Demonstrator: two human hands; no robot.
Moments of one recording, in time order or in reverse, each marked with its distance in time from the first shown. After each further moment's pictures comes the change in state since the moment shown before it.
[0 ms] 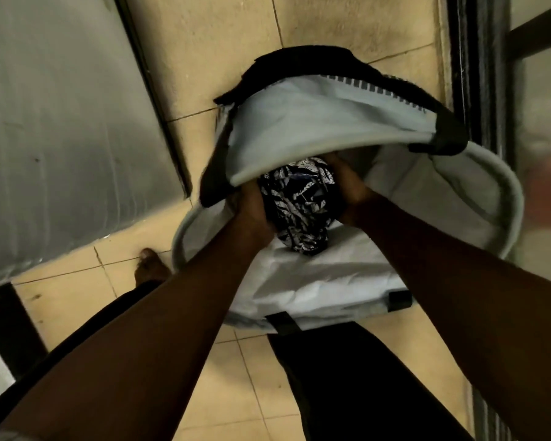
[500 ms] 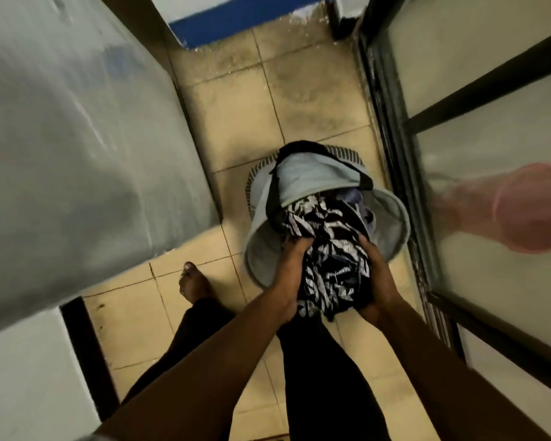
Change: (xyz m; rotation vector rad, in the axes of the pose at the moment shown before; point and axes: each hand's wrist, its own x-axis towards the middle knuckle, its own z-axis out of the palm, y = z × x) left_hand -0.262 -0.018 0.013 0.408 -0.108 -0.082; right_hand -0.291 0.031 0.063 0.341 0.188 -0.110
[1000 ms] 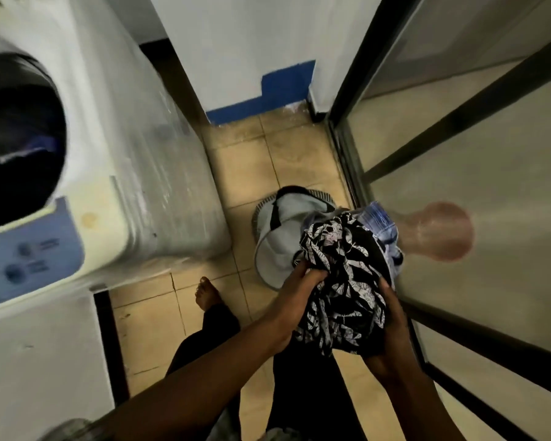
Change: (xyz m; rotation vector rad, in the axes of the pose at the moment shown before) left_hand -0.296 0.027 0.017 0.272 -0.246 0.309; right_hand -0.304 0.008 0.062 0.087 0.034 -0.223
